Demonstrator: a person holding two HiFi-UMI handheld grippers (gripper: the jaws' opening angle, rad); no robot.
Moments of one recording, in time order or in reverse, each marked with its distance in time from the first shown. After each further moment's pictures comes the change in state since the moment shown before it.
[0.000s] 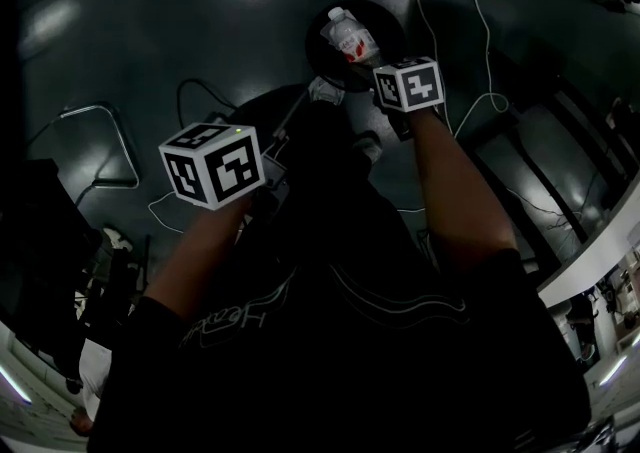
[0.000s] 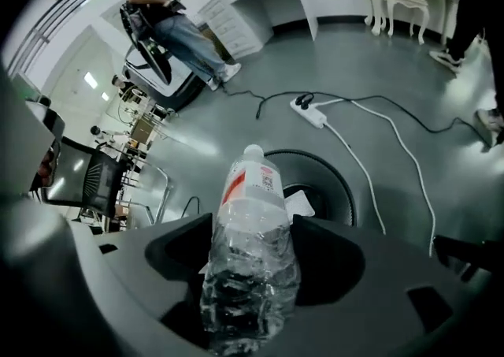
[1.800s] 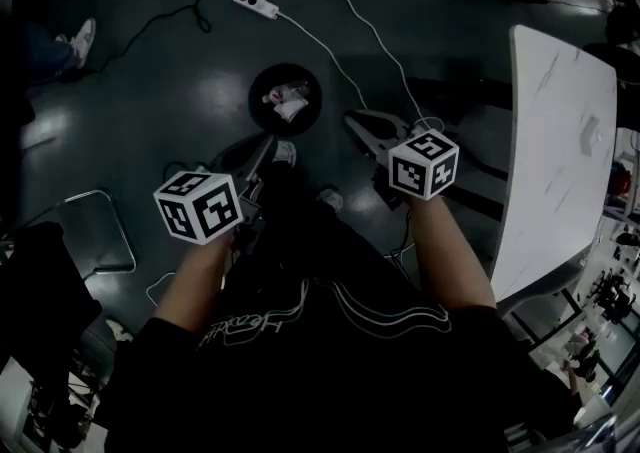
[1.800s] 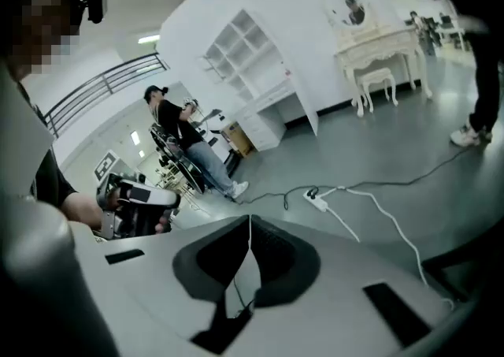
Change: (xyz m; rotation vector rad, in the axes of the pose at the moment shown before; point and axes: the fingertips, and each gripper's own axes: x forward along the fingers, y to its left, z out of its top) left arm -0.072 -0.154 -0.041 0.286 -0.123 -0.143; right arm -0.308 0.100 -0.012 -0.029 -0.609 0.133
